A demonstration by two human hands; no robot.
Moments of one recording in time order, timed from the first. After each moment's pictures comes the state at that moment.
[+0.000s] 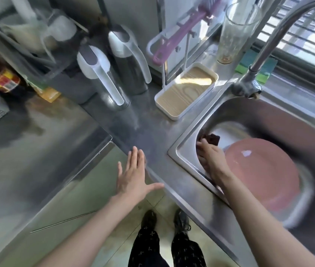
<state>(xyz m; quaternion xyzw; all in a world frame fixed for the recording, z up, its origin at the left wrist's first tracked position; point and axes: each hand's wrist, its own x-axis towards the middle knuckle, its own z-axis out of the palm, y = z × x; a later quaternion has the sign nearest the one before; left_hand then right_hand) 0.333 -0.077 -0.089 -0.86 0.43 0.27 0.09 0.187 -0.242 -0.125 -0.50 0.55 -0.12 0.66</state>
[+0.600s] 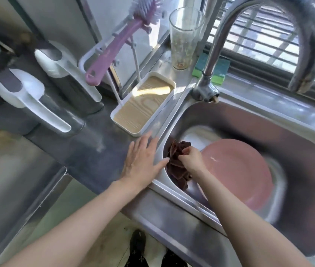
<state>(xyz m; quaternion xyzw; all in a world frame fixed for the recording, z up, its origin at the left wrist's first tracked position) 0.306 -0.208 -0.079 -0.78 0.59 0.20 -0.07 0.179 -0.297 -0.186 -0.57 0.65 -0.04 0.50</state>
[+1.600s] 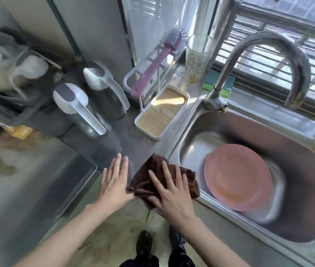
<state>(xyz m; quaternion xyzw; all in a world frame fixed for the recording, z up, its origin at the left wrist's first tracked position) 0.384 -0.102 -0.076 -0.81 0.51 0.27 0.03 0.208 -0.153 -0.109 -0.89 0.41 0.00 0.19</state>
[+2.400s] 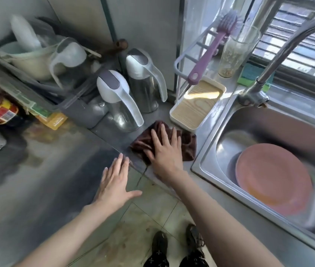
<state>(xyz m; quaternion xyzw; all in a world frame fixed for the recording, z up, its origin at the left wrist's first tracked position) 0.461 -0.050 -0.085 -0.83 0.51 0.24 0.05 0.359 -0.185 -0.119 -0.88 0.44 0.00 0.20</state>
